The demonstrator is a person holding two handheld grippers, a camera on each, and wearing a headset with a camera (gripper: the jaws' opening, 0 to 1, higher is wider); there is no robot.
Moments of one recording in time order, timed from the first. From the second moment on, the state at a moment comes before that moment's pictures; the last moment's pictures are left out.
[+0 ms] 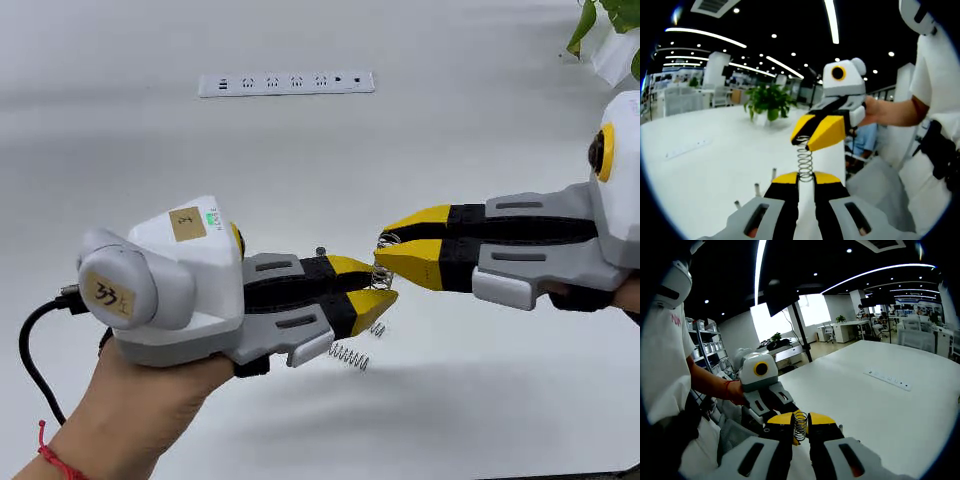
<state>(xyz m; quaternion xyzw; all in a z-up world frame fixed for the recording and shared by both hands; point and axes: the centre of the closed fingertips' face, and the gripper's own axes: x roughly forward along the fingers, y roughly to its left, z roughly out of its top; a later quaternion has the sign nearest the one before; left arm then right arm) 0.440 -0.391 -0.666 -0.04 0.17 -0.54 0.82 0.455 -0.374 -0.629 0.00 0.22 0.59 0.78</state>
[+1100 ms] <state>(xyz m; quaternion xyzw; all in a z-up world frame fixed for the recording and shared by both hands) 0.424 -0.408 -0.677 0.03 0.18 -0.59 0.79 0.416 -0.385 -0.646 -0.37 0.27 0.74 0.49</state>
